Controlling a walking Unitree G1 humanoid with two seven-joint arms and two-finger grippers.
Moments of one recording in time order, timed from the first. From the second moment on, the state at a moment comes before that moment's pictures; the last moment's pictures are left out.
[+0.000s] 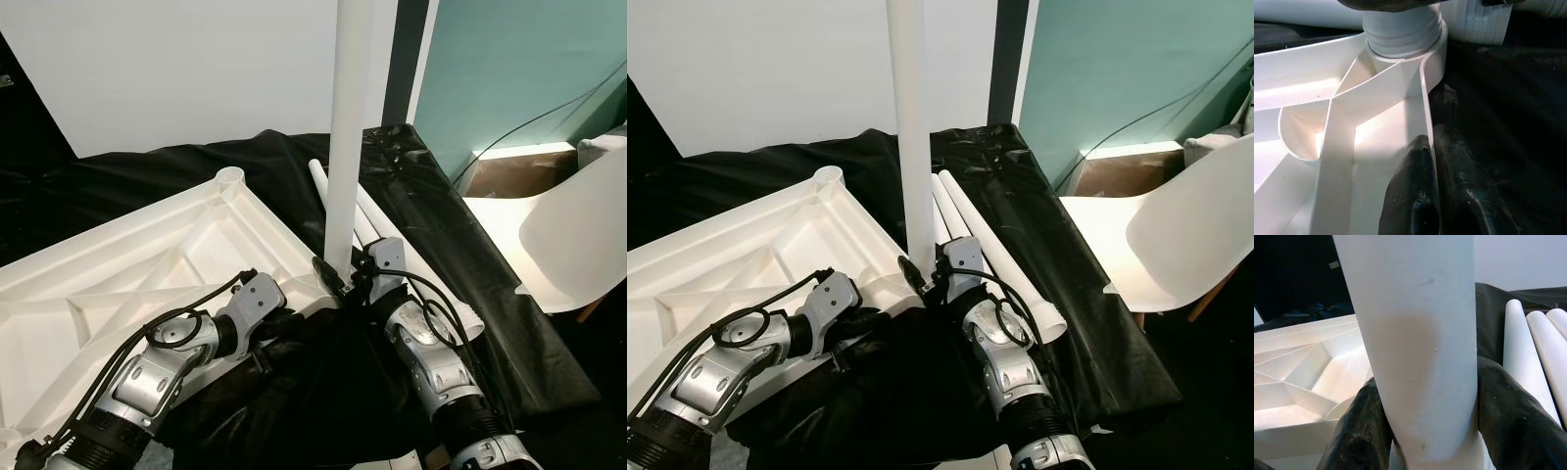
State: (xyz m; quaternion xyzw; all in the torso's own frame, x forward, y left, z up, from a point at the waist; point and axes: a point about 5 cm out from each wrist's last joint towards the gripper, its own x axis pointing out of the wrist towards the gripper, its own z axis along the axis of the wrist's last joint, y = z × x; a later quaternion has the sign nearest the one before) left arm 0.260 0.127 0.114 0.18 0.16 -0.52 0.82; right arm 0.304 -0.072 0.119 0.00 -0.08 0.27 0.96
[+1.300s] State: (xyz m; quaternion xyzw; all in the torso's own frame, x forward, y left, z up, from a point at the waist) left arm 0.258 0.126 0.111 0.18 0.16 -0.53 0.81; right arm 0.322 -0.104 0.127 -0.11 -0.02 0.48 0.87
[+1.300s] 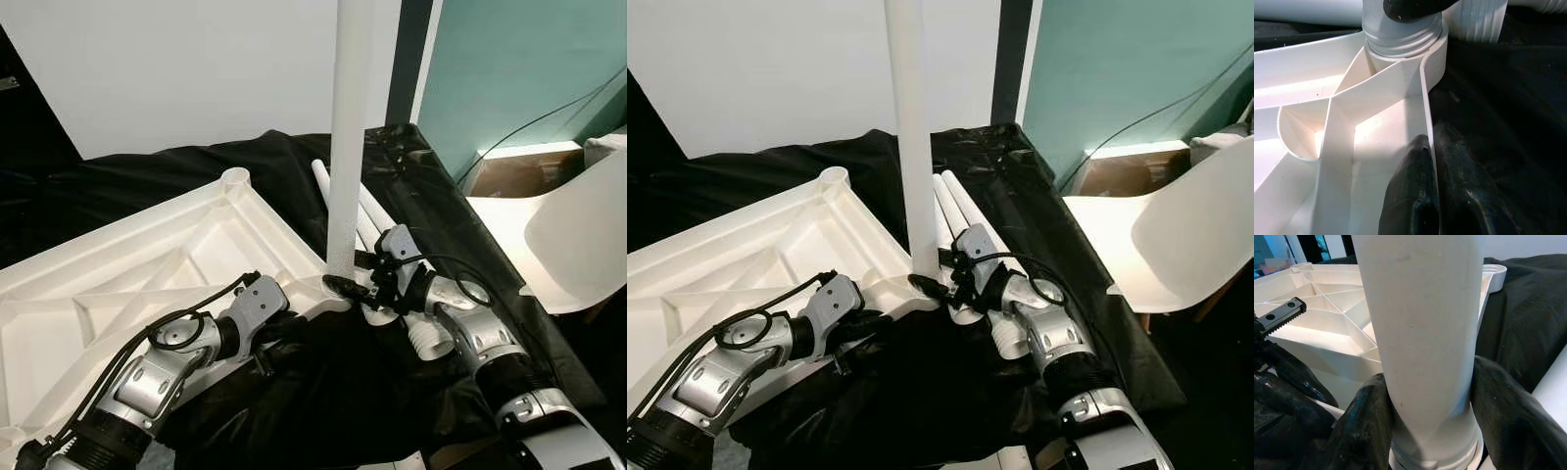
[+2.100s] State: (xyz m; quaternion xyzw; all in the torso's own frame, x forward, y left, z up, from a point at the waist) left arm 0.260 0.128 0.113 0.18 0.16 -0.52 0.82; right arm 0.298 -0.080 0.115 -0.03 -0.07 0.28 0.96
